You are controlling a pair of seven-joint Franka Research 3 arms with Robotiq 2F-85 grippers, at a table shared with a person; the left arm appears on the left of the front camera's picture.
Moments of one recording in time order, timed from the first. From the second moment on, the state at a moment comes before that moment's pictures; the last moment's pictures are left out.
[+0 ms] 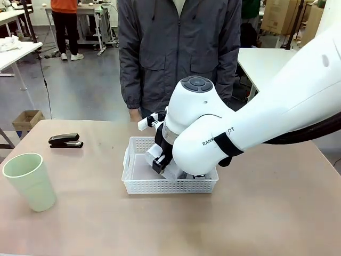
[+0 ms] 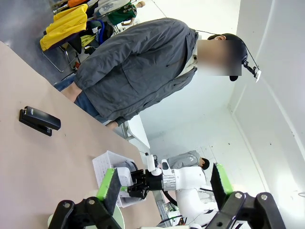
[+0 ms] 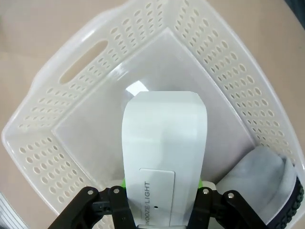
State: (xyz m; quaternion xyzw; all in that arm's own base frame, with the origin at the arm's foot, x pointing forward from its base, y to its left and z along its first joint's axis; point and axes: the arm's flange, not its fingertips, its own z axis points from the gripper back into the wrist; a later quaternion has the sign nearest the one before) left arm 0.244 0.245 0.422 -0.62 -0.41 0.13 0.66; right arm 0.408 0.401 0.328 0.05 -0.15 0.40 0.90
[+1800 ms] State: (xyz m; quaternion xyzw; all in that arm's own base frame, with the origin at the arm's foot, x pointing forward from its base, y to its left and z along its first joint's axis) left arm 0.244 0.245 0.422 -0.62 -0.41 0.13 0.66; right arm 0.456 0.223 0.502 0.10 -0.03 0.05 0.99
